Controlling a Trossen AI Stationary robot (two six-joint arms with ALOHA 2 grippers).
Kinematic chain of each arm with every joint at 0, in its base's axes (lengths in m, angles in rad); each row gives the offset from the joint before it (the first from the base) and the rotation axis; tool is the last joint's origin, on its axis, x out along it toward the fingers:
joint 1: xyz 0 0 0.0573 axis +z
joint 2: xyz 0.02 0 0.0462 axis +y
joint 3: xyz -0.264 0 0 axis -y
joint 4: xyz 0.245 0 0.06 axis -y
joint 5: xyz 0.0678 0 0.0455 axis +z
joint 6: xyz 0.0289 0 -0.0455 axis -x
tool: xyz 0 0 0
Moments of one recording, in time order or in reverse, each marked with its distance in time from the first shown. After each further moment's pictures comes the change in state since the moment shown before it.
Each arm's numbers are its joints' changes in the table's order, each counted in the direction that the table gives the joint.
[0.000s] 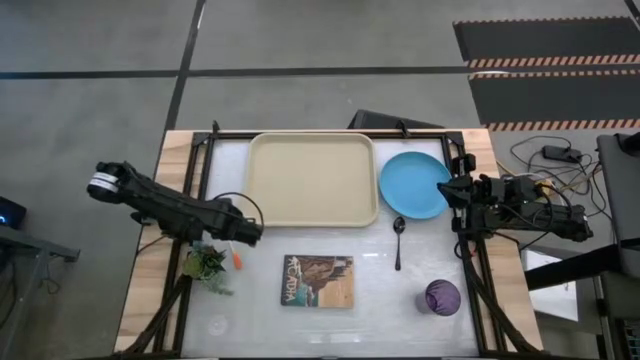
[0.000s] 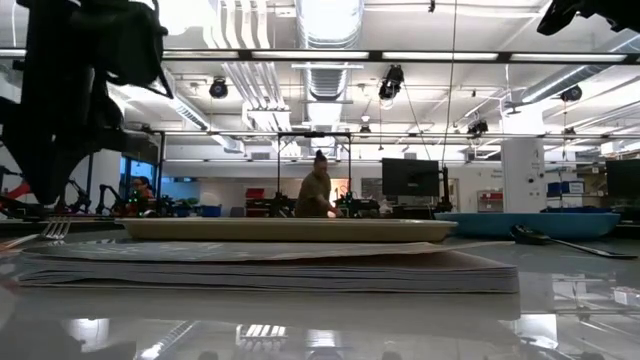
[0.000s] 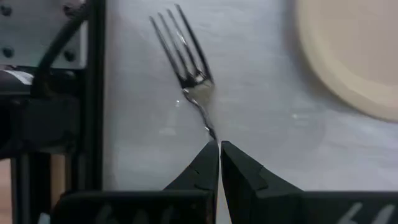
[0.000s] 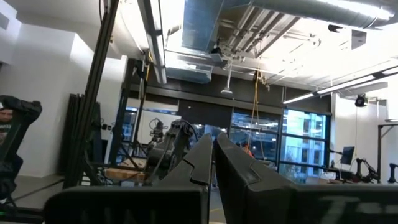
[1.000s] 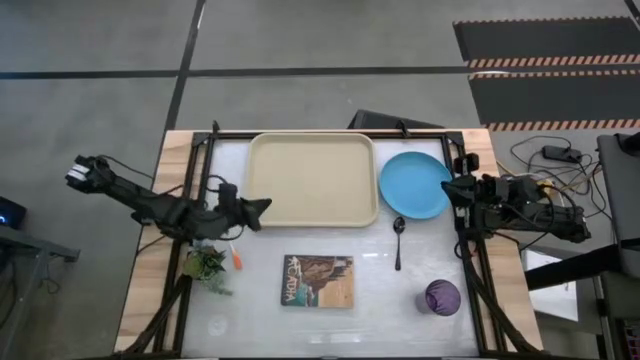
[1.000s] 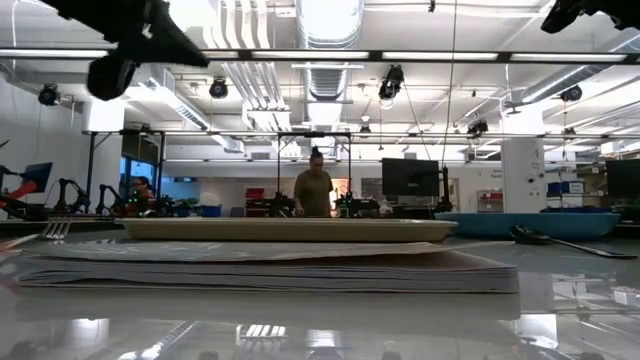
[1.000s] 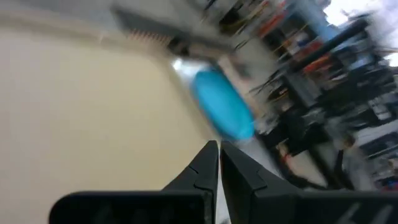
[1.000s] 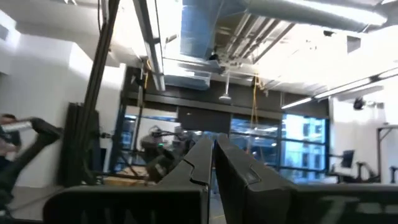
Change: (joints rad) left arm -0.166 -0.422 -0.111 0.933 0.703 -0.647; right arm 0.000 -0.034 -0.001 0.007 -0.004 -0.009
